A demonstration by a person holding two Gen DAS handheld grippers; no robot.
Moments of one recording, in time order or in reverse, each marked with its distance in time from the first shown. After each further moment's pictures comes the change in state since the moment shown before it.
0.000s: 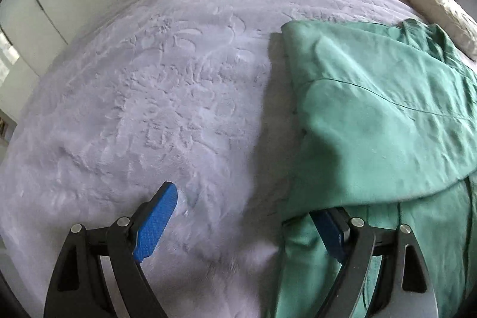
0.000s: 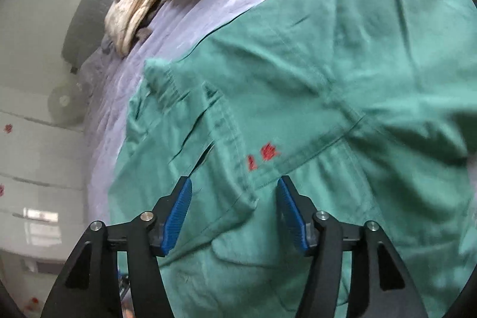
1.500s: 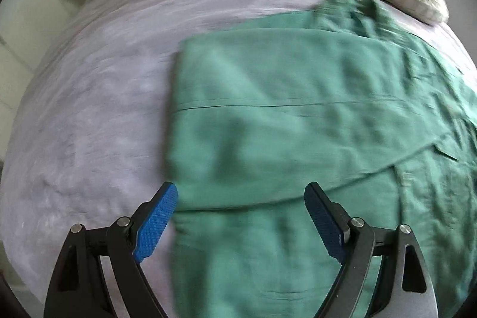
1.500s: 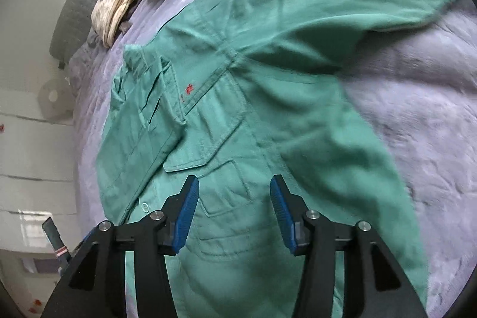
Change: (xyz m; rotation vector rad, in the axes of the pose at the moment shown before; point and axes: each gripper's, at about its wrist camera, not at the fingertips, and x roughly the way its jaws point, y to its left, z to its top) left arm -0.044 -0.097 0.028 0.173 0.080 -0.125; right arm -0.077 -0.064 -0.055 0.058 0.038 -0.079
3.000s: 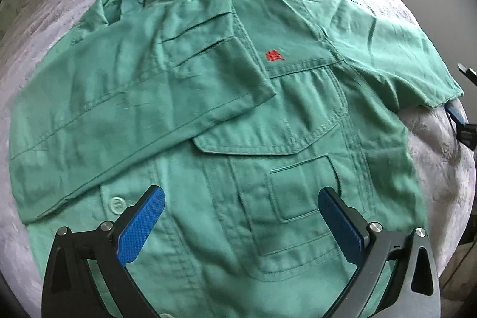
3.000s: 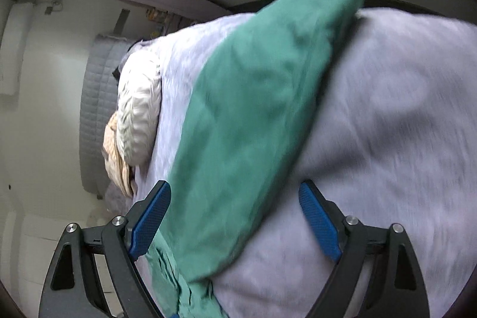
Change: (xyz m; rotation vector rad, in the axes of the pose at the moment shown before) left arm -0.002 -0.251 0.006 0.213 0.138 -0.216; right arm -0.112 -0.227 0.154 0.400 -0.388 0.215
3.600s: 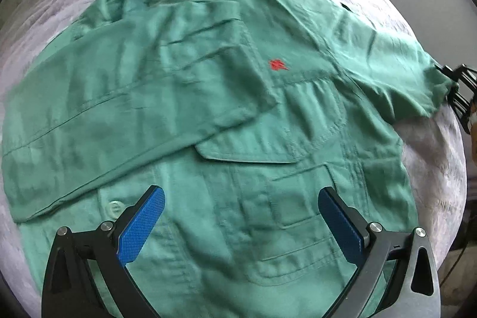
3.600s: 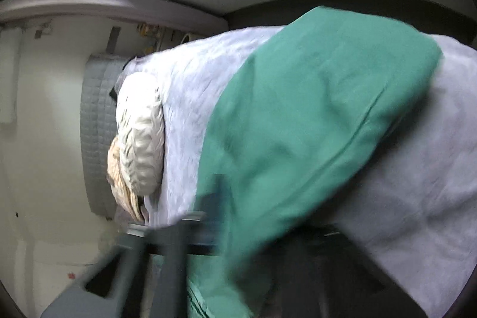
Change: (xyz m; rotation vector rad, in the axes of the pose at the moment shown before) left arm -0.002 0.004 0.003 -0.044 -0.032 -0.041; right arm 0.033 0.031 0.038 0.074 -0.022 0.008
